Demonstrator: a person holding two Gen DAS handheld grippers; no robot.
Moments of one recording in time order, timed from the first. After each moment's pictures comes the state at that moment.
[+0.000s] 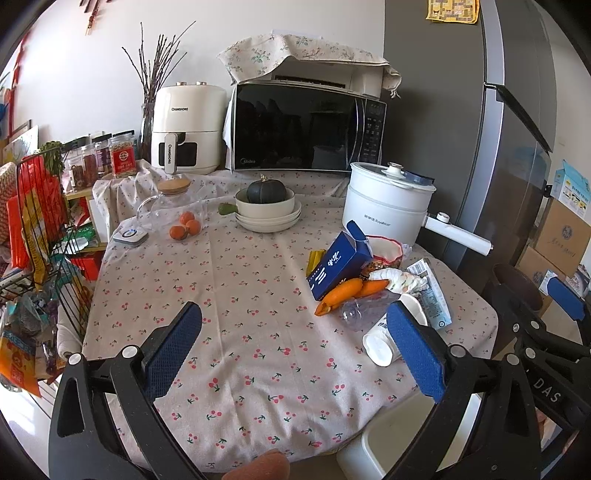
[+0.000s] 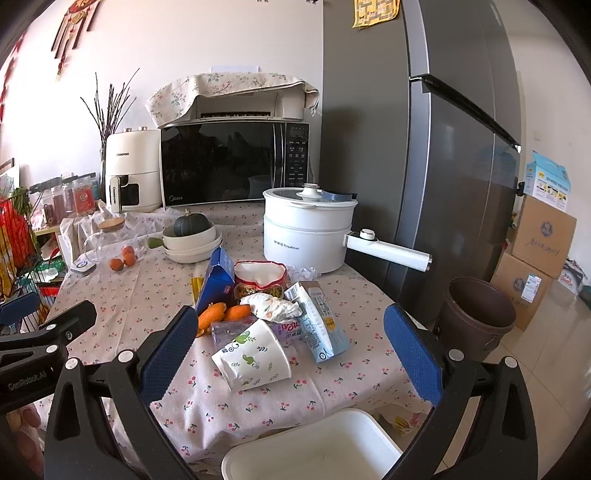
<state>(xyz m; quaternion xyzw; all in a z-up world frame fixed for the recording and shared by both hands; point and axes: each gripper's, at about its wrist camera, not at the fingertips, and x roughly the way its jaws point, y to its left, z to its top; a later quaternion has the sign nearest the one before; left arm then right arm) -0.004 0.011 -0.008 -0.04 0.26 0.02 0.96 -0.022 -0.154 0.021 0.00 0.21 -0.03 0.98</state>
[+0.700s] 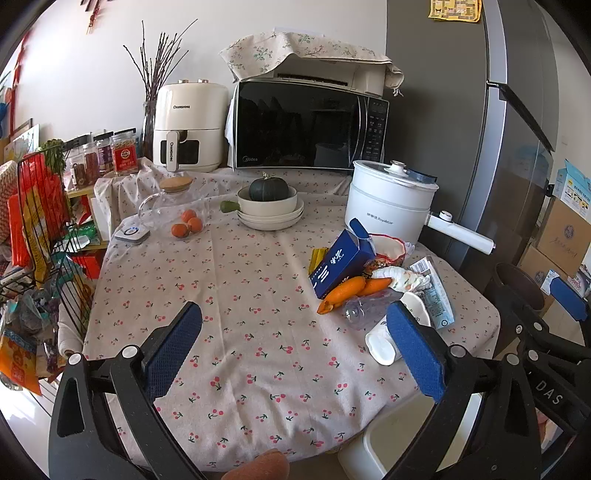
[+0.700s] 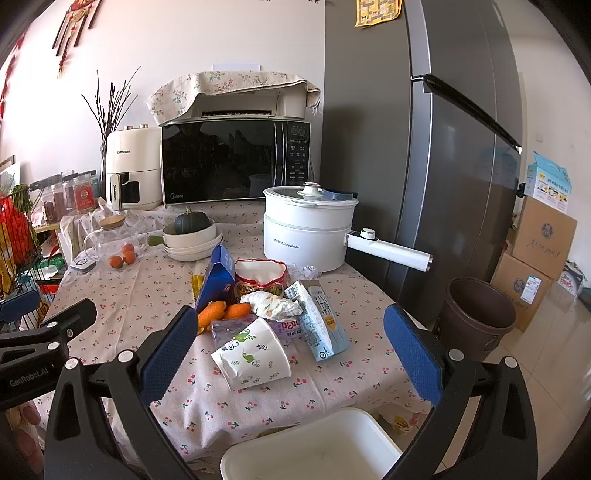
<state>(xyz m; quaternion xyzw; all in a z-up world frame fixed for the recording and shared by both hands) 0.000 0.008 -0.006 -0.04 0.26 0.01 0.96 -0.022 -0.154 0.024 -0.01 0.21 -0.03 0.98</state>
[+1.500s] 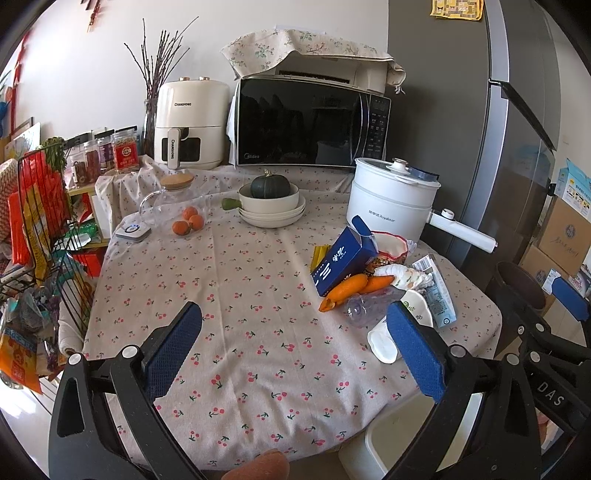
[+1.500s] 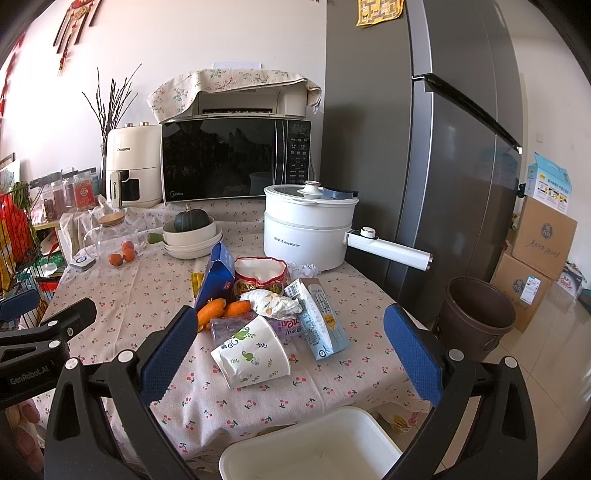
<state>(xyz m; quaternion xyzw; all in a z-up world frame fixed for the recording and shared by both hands) 0.002 0.007 -0.006 -0.04 0.27 0.01 0.96 -0.021 -0.154 0.023 -0.01 0.21 -0.03 0.98</state>
